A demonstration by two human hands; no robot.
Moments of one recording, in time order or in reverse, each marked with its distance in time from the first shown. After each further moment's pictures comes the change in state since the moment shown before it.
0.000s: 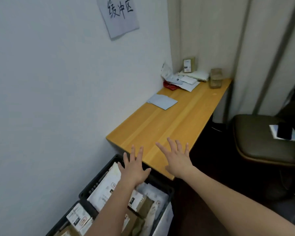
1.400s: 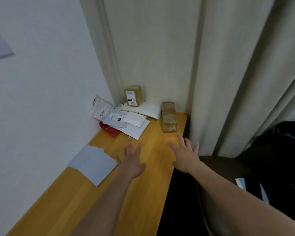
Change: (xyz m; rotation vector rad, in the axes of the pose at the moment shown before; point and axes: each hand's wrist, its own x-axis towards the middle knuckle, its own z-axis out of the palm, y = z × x) left_hand 0.539 0.401 -0.074 0.131 -0.057 0.303; right_hand 0.407 0.465 -0.150 -0.001 -0.031 0.409
